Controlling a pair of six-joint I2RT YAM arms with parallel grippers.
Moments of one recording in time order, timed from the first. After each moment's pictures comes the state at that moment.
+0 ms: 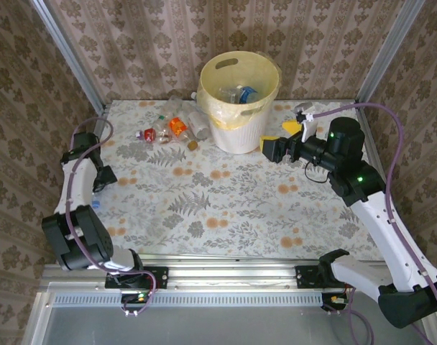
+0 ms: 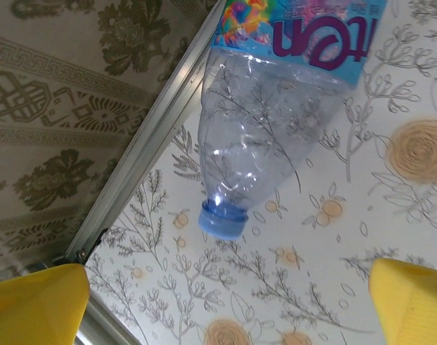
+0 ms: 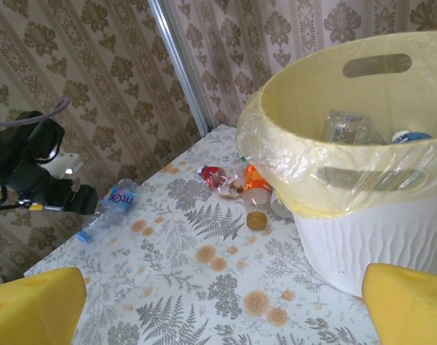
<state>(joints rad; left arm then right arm) 0.27 1.46 1.13 -0.94 -0.36 -0.20 0.30 1.01 1.15 -0.35 -0.45 0.17</state>
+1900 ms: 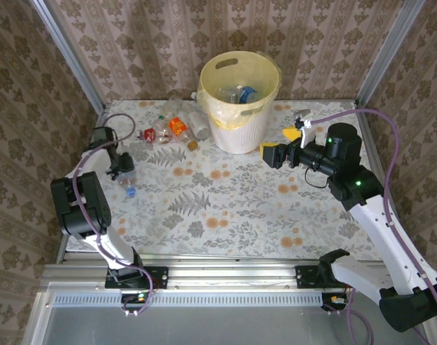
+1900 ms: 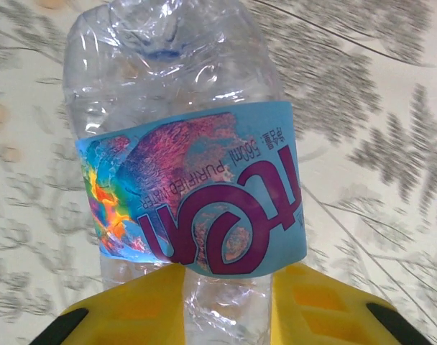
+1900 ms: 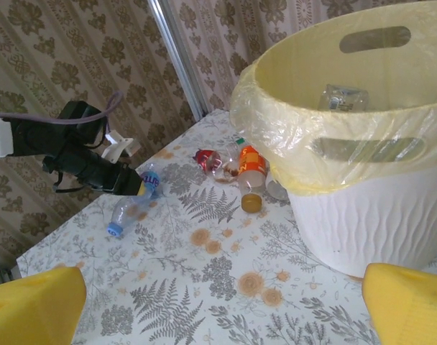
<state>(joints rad) 0.15 1.70 1.11 -0.55 0.08 -0.11 0.30 0.98 1.08 -0.35 -0.44 0.15</state>
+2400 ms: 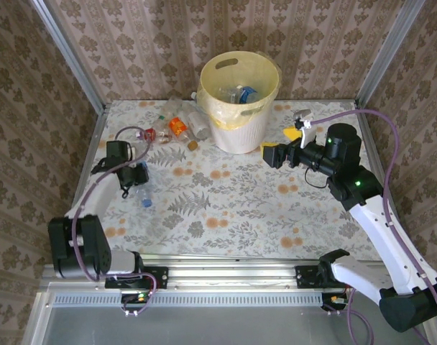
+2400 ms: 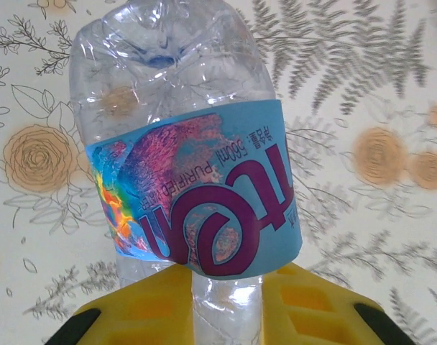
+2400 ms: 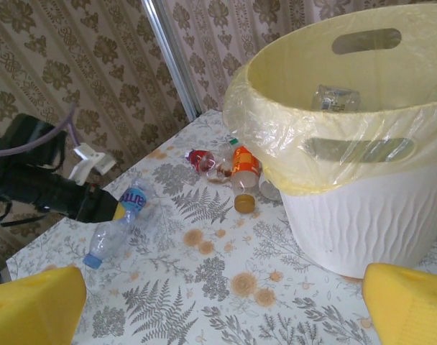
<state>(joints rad) 0.00 1.32 0.85 -0.56 0.11 -0.18 0.30 0.98 1.08 -0.34 -0.43 0.14</state>
